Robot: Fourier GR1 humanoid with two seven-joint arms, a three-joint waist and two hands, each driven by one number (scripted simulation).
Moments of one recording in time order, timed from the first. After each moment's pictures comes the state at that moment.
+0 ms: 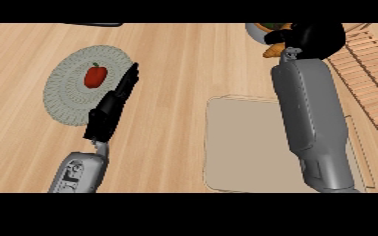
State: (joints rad) left arm -0.23 0.06 -0.09 -1.45 -0.15 -0.03 0.04; right arm -0.90 -0.02 -0.29 -1.07 1.47 -0.33 1.16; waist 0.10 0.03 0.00
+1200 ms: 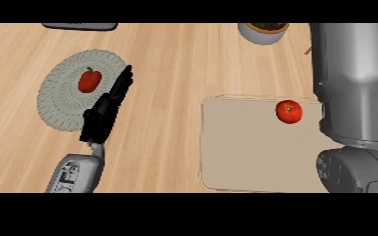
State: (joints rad) left arm -0.21 0.07 -0.06 -1.43 -0.15 -0.03 0.03; right arm -1.32 -0.12 -0.59 -0.88 2.23 -0.27 1.25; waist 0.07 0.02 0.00
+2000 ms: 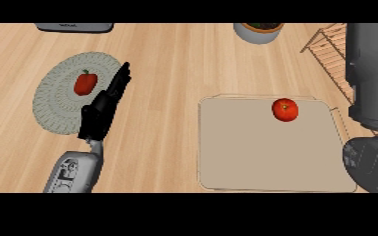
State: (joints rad) left arm -0.23 0.07 -0.04 -1.42 -0.14 -0.02 0.03; right arm -1.39 -0.23 -0.71 -0.77 2.42 -0.23 1.21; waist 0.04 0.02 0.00
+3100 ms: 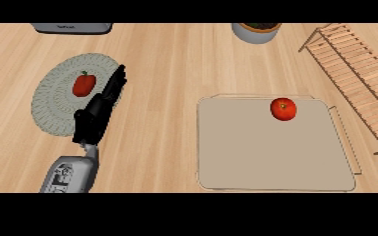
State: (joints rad) left arm -0.20 0.08 -0.04 -1.45 -0.14 -0.03 0.04; right arm -1.25 -0.38 -0.80 -0.75 2.36 -0.50 1.08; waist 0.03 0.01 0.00
